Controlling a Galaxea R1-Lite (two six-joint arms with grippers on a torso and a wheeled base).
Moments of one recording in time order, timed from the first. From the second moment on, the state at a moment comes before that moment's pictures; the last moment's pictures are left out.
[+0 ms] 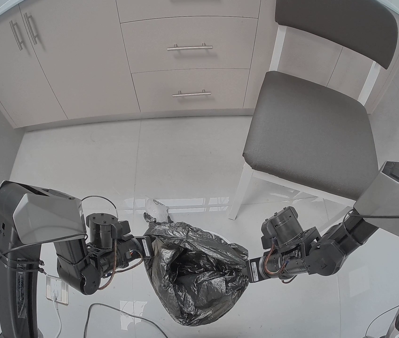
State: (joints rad) left arm -0.34 2.42 -0.59 -1.37 -0.18 -0.39; right arm 0.62 2.16 -0.83 -0.38 0.01 0.37
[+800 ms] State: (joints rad) left arm -0.36 2.42 -0.58 -1.37 -0.18 -0.40; right arm 0.77 2.08 -0.94 -0.27 -0.10 0.31
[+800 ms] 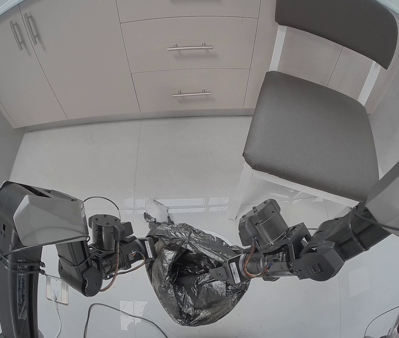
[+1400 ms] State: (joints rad) left arm -0.36 2.39 -0.57 -1.37 -0.18 -0.42; right arm 0.74 2.28 -1.16 -0.26 -0.17 0.27
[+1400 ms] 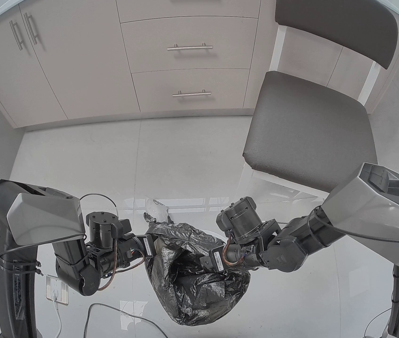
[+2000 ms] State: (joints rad) left arm -0.39 2.38 -0.57 -1.38 -0.17 -0.42; right arm 0.67 2.31 -1.26 -0.26 -0.22 0.22
